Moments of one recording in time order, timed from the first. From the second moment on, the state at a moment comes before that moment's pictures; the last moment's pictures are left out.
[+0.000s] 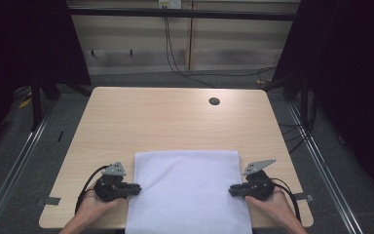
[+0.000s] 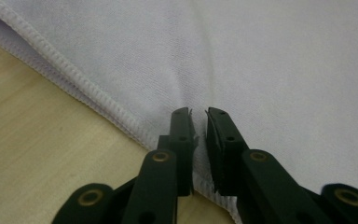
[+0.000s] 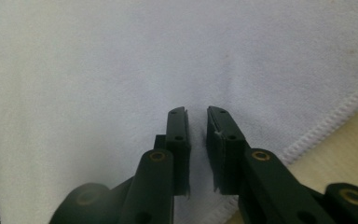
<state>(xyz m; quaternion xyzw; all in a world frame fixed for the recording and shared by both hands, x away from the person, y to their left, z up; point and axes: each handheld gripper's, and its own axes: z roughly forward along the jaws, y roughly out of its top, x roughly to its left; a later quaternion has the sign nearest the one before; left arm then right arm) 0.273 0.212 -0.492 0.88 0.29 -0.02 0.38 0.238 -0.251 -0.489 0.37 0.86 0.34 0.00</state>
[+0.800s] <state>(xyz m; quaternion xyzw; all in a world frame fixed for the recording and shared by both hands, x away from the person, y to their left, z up) 0.361 0.214 -0.459 0.83 0.36 0.07 0.43 0.345 -0.284 -0.468 0.45 0.80 0.39 0.07</state>
